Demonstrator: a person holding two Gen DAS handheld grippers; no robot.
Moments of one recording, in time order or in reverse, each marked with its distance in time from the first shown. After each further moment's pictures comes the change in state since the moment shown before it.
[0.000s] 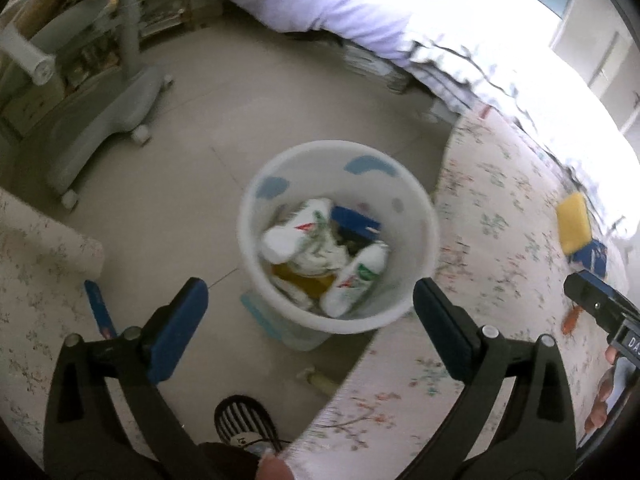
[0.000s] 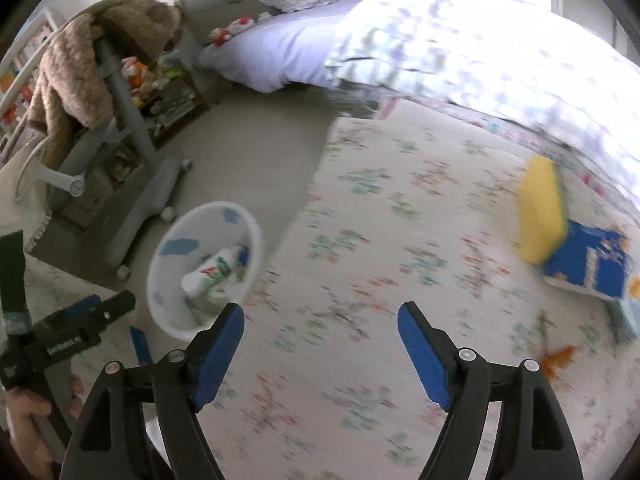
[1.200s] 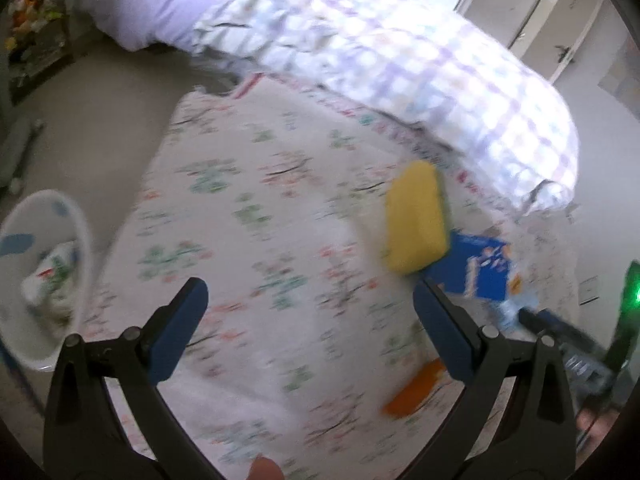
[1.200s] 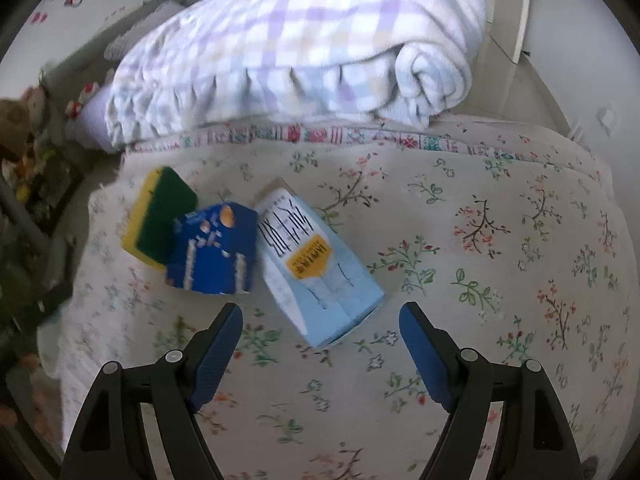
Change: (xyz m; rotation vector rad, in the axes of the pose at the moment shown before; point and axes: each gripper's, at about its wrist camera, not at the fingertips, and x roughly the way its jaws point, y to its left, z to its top) left arm 0.038 -0.256 0.011 0.144 -0.010 -0.290; right arm -0.063 -0.269 -0.025 0.300 -0.018 -0.286
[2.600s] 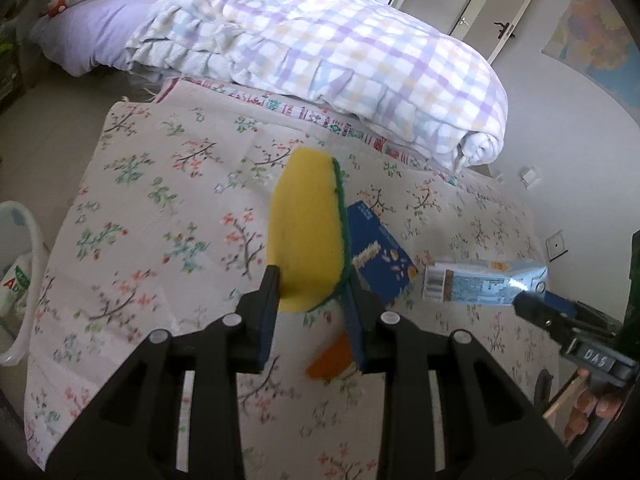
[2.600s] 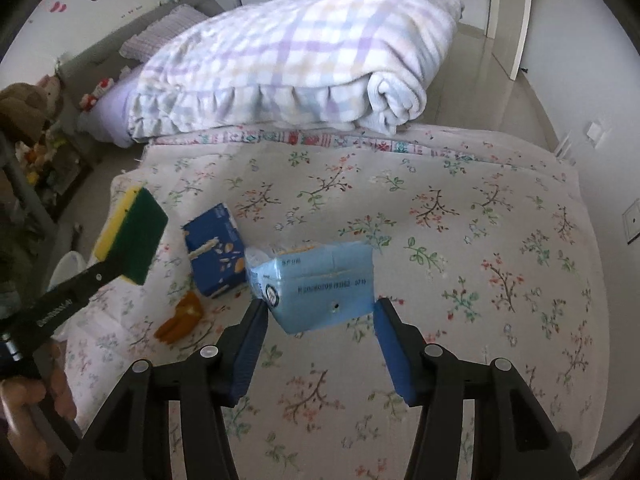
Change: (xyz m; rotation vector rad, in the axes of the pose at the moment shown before) left arm -0.025 -0.040 -0.040 0.141 -0.019 -0.134; right arm -0.075 -0.015 -0.043 -0.029 -0.053 0.005
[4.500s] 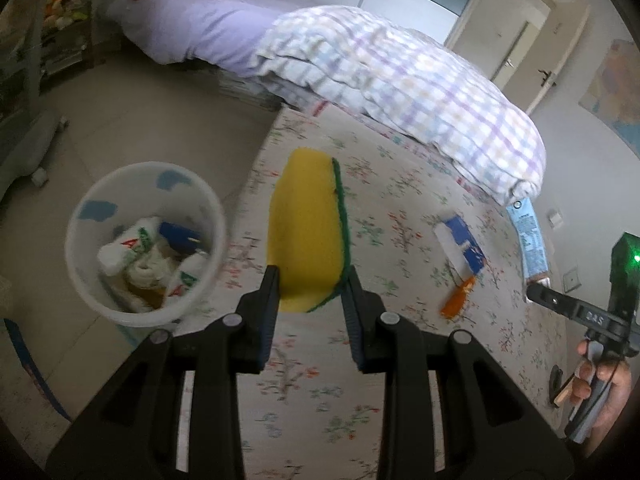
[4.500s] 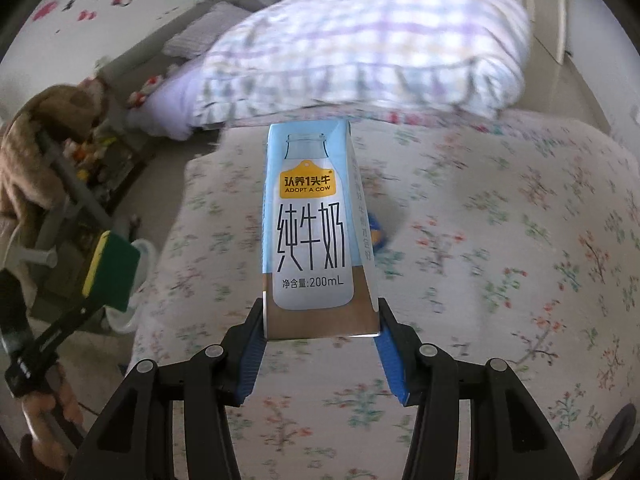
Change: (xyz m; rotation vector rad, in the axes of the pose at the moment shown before) left arm -0.104 0.140 -0.037 -0.161 -0.089 0.122; right arm 0.005 0.083 -0.011 -0.011 0.035 0.216
